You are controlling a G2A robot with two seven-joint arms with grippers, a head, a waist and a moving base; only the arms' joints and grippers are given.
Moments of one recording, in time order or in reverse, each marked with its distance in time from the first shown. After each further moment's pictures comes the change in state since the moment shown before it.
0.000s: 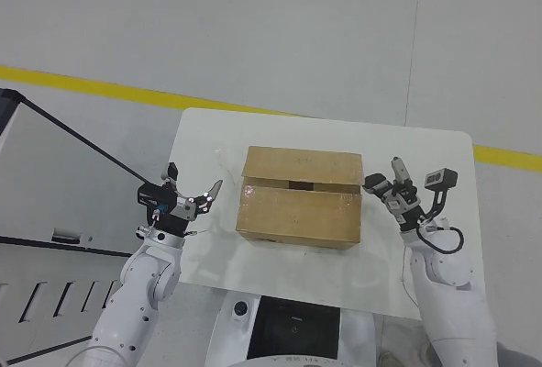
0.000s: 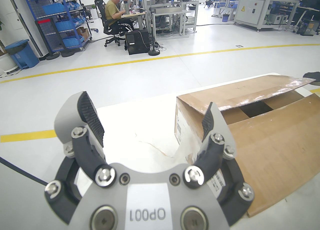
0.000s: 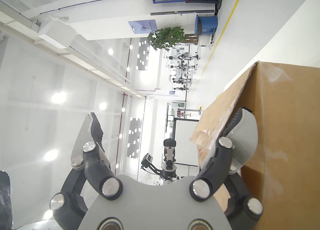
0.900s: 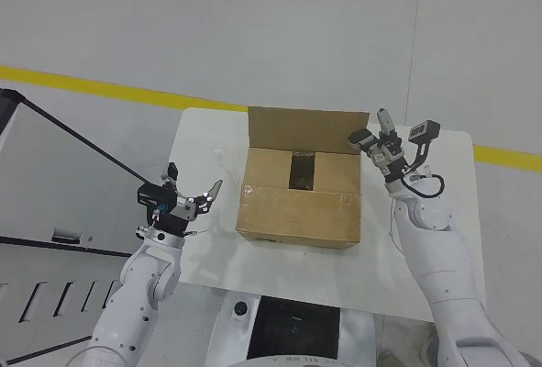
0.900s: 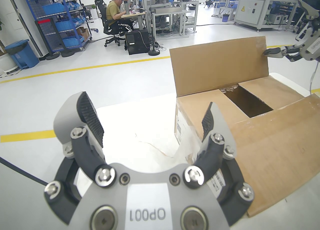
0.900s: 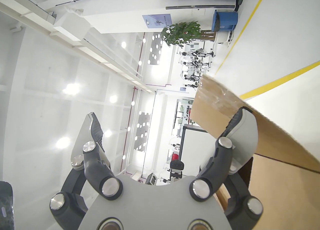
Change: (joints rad) left arm 0.000 0.000 0.000 0.000 0.000 0.000 0.000; right arm 0.422 -0.027 -0.165 0.421 0.043 -0.098 -0.005
